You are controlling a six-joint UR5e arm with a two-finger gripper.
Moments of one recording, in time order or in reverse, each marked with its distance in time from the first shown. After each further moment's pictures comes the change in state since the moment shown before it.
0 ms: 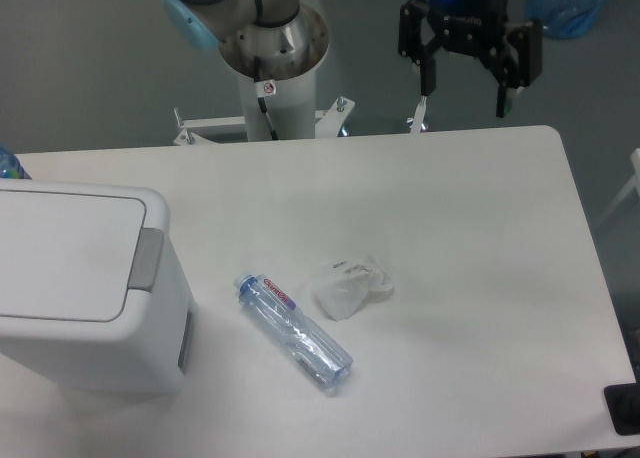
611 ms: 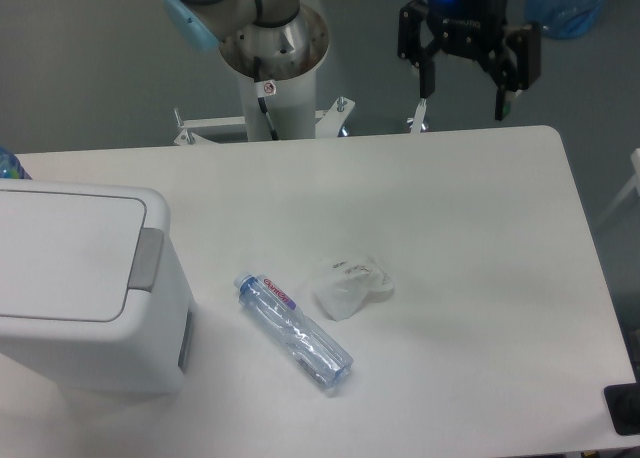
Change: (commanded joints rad) arm -0.009 -0.015 -0.005 0.012 -0.005 -0.072
